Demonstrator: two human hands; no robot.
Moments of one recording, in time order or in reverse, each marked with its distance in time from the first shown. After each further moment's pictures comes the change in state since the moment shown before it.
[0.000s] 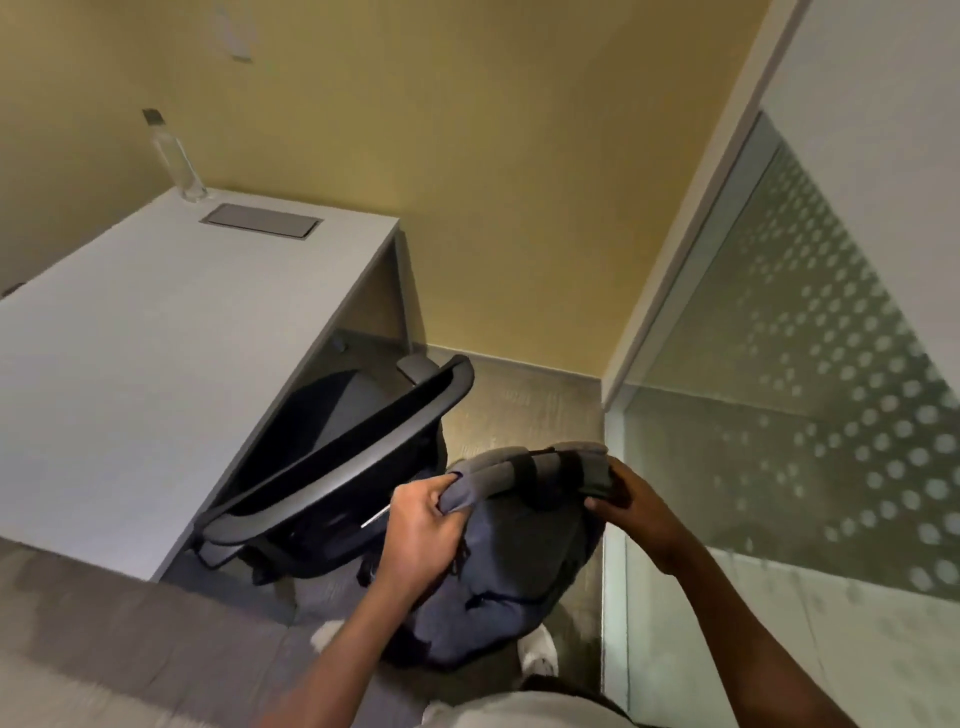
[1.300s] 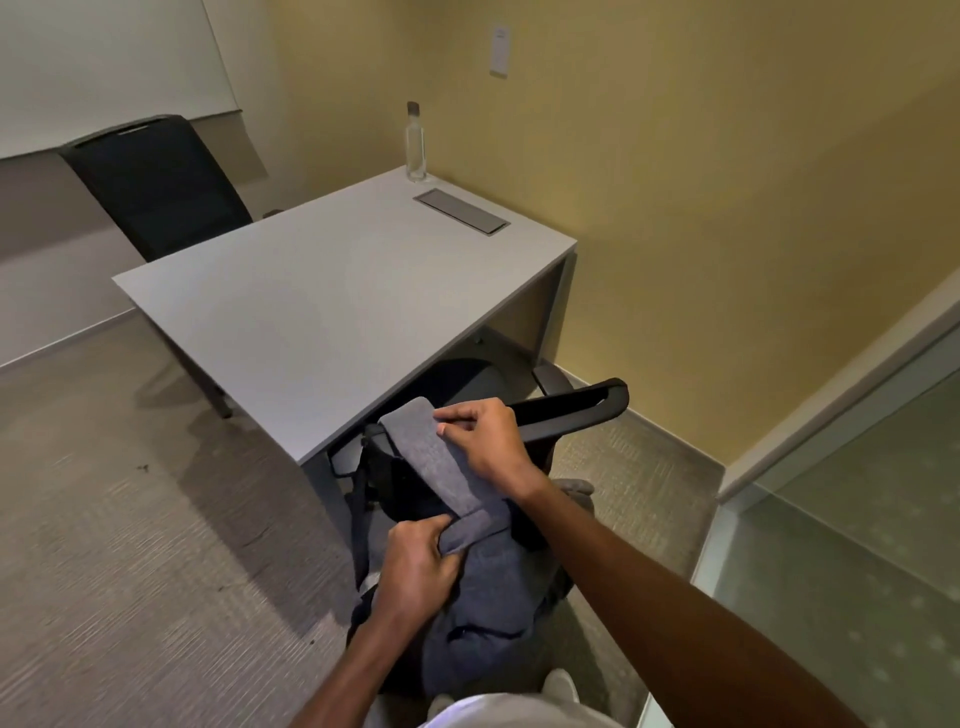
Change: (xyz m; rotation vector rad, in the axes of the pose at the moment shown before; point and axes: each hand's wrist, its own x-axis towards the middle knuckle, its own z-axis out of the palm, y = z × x) left_hand -0.108 -0.053 -0.082 0.307 0.403 -0.161; right_hand 0.090 -0.155 0.311 -0.338 -0.265 -0.292
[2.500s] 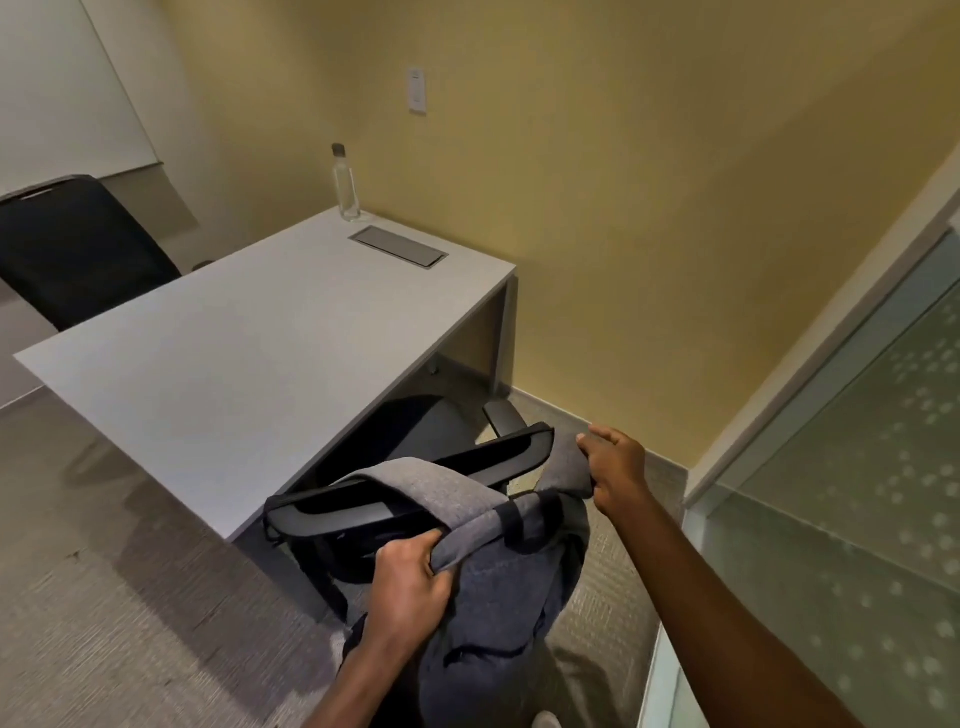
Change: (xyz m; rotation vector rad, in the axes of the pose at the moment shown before) left_hand 0.060 0.061 0.049 0.006 -0.041 0.069; right_hand 0.009 0.105 -0.197 0.563 0.679 0.605
